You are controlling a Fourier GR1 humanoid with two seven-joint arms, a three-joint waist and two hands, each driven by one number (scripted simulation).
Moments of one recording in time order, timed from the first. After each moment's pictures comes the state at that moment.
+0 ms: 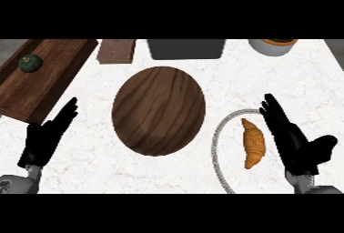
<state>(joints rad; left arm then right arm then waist) -0.09 0.54 -0.22 -1.35 0.24 0.08 0.04 -0.03 -0.38 0.26 -1.62 -0.31 -0.21 0.06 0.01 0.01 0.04</state>
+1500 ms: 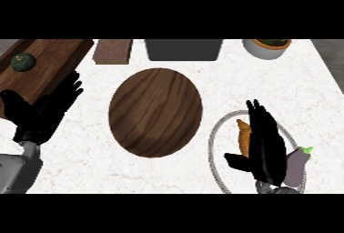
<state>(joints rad) -0.23 0.49 -0.13 -1.46 0.37 0.03 0.21 -0.07 -0.25 0.47 -1.67 1.07 -0.35 0.72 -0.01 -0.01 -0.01</state>
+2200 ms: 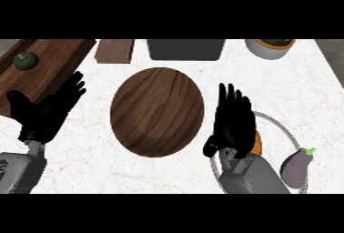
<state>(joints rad) -0.23 0.46 -0.12 -1.44 0.34 0.01 0.20 -0.39 -0.04 0.45 -1.64 1.08 0.26 1.09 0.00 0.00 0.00</state>
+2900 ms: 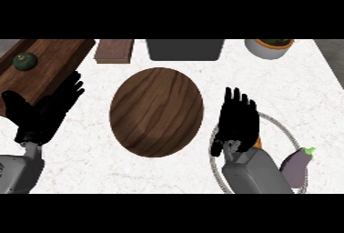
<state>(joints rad) -0.22 0.46 -0.10 -1.48 0.33 0.00 0.23 -0.39 -0.02 0.37 -1.59 1.08 0.40 1.11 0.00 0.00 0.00</state>
